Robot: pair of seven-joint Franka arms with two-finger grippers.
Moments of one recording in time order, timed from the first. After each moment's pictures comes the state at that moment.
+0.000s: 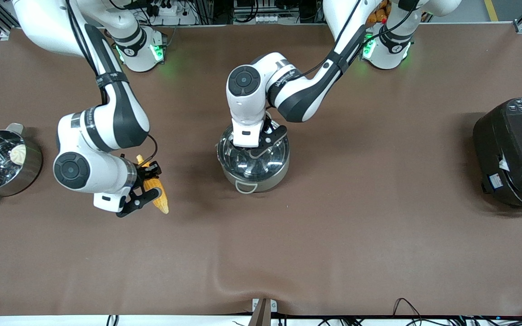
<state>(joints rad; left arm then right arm) -0.80 0.69 -0.09 -1.28 0.02 1.96 -1.58 0.29 0.50 -0.03 -1.50 0.10 1.79 -0.30</state>
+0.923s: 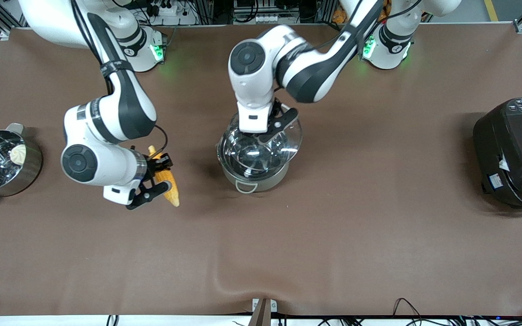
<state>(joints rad) -0.78 0.55 -0.08 -1.27 0.02 1.73 -1.55 0.34 0.48 -0.03 -1.50 0.18 1.74 -0.21</state>
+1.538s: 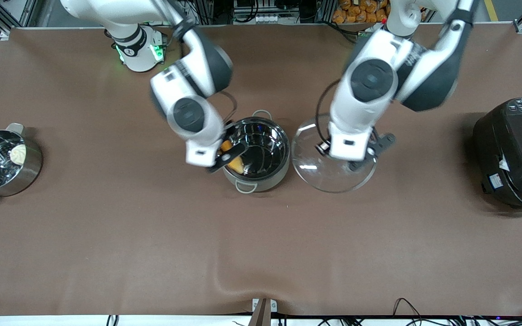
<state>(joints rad) -0.45 0.35 -0.07 -1.50 0.02 1.77 -1.11 0.68 0.49 -0.03 -1.48 0.14 1.77 -0.02</state>
